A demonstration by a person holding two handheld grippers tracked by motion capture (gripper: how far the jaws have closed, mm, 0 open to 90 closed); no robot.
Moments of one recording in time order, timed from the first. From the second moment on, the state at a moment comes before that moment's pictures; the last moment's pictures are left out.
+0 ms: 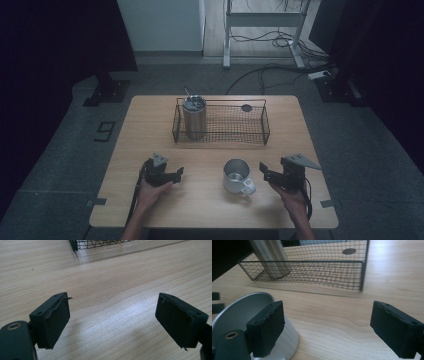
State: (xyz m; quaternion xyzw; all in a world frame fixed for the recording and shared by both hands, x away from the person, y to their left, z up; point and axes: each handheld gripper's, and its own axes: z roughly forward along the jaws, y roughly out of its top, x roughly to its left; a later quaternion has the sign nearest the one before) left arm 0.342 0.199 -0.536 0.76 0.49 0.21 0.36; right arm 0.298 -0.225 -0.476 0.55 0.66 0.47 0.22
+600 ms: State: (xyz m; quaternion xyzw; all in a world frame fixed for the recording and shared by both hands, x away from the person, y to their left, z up) left arm 0.342 0.196 -0.540 0.77 0.49 0.20 0.35; right arm 0.280 -0.186 -0.459 0.48 0.70 0.48 0.19
